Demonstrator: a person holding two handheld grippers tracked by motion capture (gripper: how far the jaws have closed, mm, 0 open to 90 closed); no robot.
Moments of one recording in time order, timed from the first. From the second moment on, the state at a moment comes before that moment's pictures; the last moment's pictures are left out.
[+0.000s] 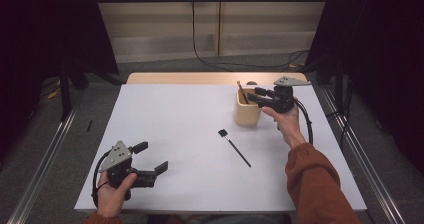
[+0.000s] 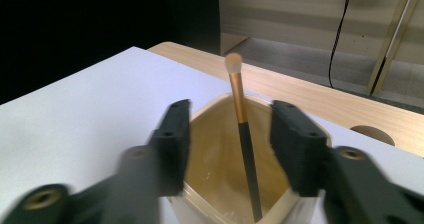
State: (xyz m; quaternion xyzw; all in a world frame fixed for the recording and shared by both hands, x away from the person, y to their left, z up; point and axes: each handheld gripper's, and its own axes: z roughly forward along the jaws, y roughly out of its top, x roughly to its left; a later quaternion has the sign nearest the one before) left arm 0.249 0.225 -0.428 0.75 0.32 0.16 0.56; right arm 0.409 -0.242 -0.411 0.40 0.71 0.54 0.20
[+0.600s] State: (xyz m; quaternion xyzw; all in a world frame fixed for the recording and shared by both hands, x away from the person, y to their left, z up) left arm 0.250 0.229 -0.427 0.74 0.32 0.16 0.57; right arm 0.394 -0.239 -0.404 0.39 0.71 0.54 0.20
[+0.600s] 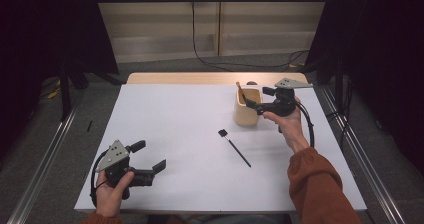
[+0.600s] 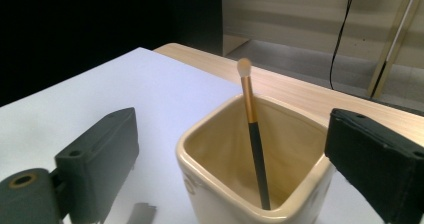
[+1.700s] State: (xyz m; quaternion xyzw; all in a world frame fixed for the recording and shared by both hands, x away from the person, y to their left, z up) left arm 0.249 0.232 -0.427 0.73 0.33 0.18 0.57; right arm 0.329 -0.257 -0.405 0.42 0.71 0.54 0.18
